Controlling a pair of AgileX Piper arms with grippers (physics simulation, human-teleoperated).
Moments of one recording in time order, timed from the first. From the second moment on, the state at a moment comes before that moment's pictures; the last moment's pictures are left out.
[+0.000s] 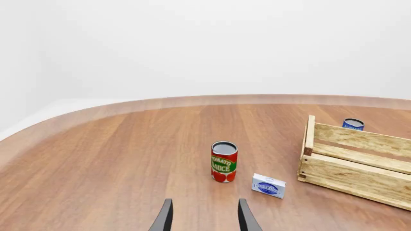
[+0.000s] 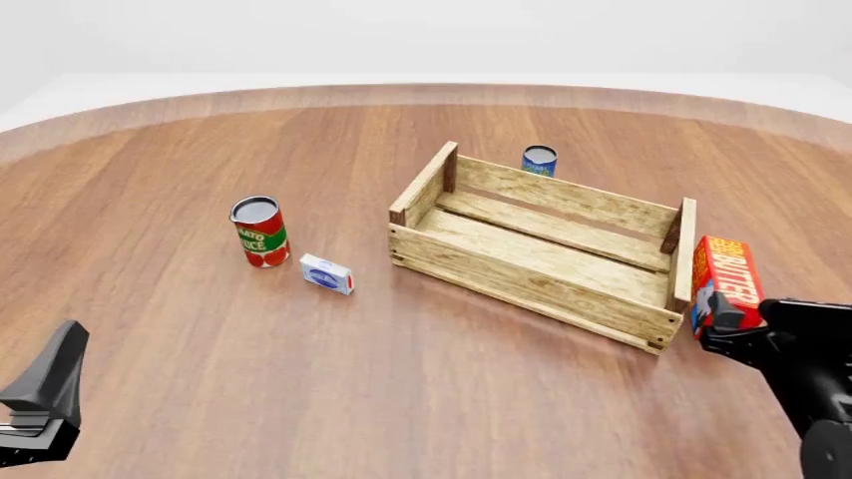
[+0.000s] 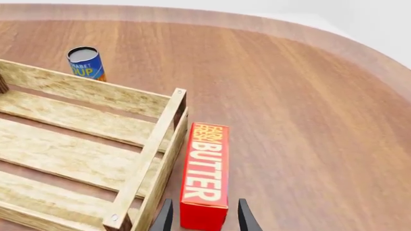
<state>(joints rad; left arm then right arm) 0.00 0.00 0.00 0.00 0.00 -0.24 1.70 -0.13 -1.22 -0.09</state>
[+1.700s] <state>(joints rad) 0.00 0.00 0.00 0.00 0.00 -0.25 1.84 -0.21 -1.22 -0.11</state>
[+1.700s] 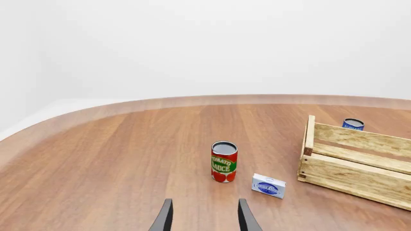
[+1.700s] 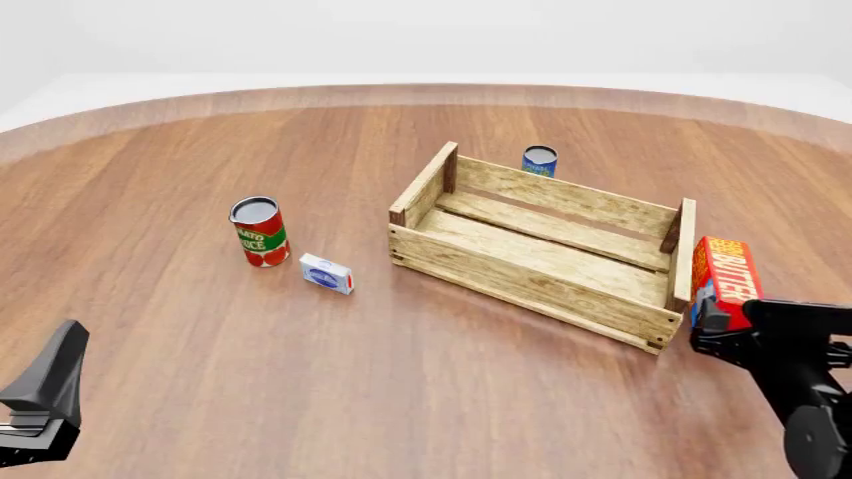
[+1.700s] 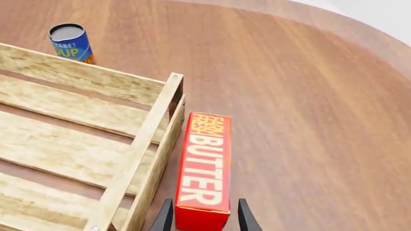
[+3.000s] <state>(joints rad) 0.00 0.00 0.00 0.00 0.00 -0.25 1.88 -0.25 -1.21 -0.10</state>
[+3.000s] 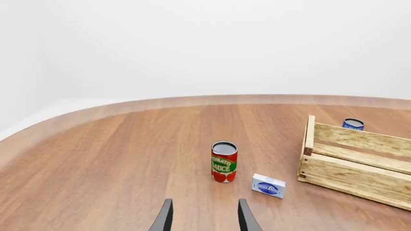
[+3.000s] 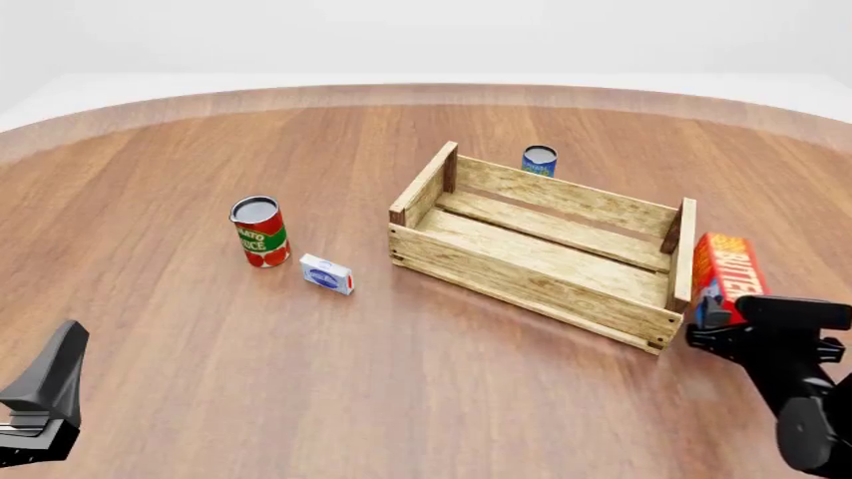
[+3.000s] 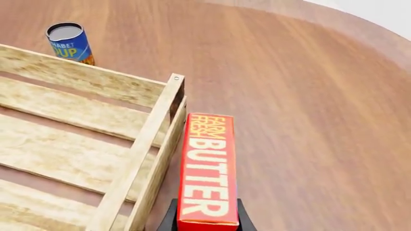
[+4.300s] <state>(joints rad) 0.00 0.00 0.00 0.00 0.00 -0.22 1.09 -0.11 -0.77 -0.11</state>
